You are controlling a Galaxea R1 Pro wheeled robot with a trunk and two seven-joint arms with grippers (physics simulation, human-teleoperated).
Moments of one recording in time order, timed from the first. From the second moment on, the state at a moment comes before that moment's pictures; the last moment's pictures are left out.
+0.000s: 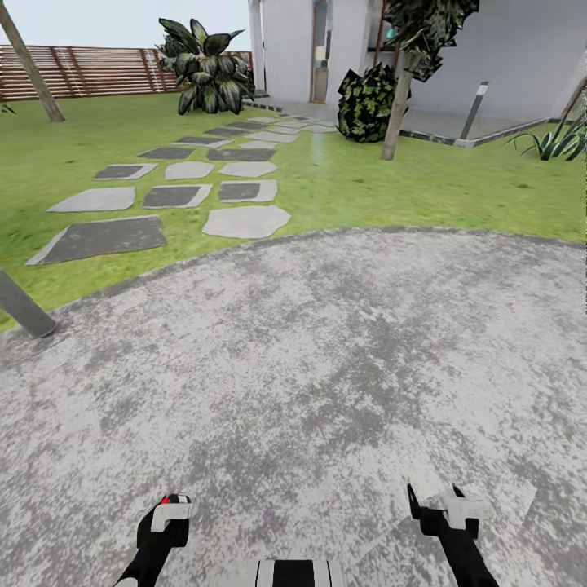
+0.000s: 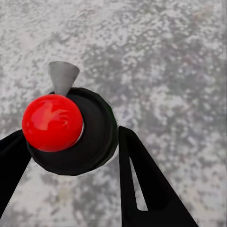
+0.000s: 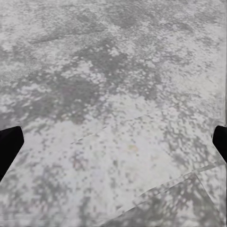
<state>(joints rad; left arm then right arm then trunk) -0.35 0.06 0.00 -0.40 0.00 -0.41 0.02 -0.11 -0.07 -0.11 -0.92 0.01 -0.37 0.01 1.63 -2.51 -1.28</state>
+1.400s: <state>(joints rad) -0.23 0.07 0.02 -0.40 0.00 -0.41 0.03 -0.01 -0.07 -0.11 -0.70 0.01 -0.47 0.01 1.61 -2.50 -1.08</state>
